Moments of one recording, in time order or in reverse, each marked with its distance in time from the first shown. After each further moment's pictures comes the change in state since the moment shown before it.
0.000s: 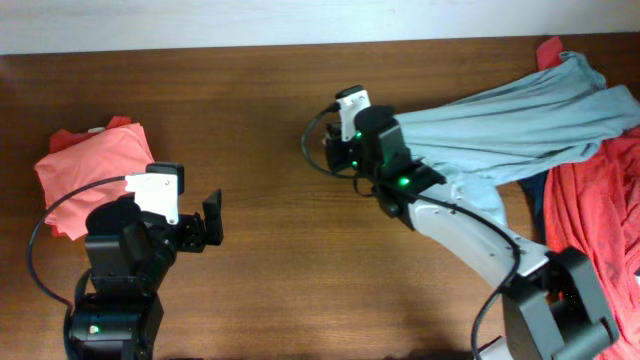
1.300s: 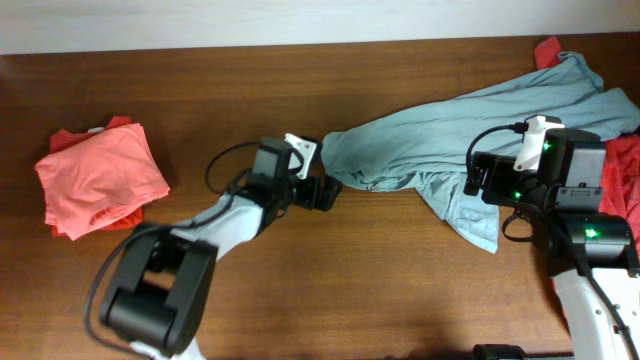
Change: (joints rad) left arm -0.410 1.075 0.095 0.705 0.217 -0.170; right arm -0.587 -0.592 0.006 -0.885 -0.017 -0.036
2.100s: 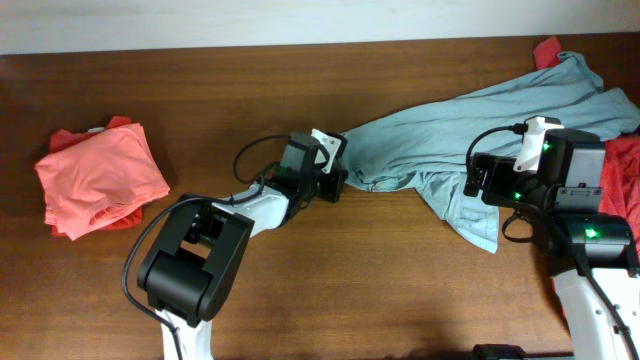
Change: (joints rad) left arm -0.076 0.196 0.133 0.110 0.001 -0.025; right arm 0.000 0.000 0.000 -0.008 0.000 0.000
